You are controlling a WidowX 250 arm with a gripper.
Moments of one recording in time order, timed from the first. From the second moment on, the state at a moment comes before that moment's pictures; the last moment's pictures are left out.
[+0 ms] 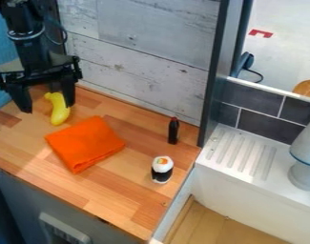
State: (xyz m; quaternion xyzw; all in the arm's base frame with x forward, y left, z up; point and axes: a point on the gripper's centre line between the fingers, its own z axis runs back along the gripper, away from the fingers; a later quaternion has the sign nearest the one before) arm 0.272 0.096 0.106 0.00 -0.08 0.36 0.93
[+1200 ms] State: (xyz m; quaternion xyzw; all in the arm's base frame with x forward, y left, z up) arm 0.317 0.103 0.026 0.05 -0.08 0.06 0.99
